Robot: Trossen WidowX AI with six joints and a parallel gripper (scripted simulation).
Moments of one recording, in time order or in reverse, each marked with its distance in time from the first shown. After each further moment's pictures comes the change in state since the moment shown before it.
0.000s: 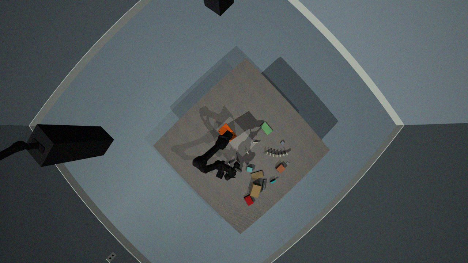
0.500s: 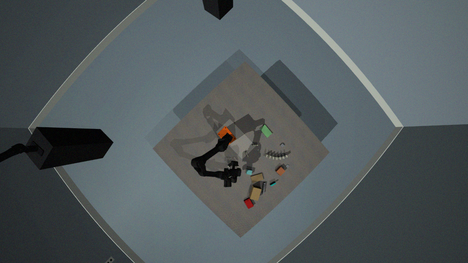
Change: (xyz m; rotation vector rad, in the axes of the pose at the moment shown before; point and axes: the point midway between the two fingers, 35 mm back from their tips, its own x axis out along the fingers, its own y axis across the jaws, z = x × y) arm -0.022 0.041 -0.007 -0.515 0.546 0.322
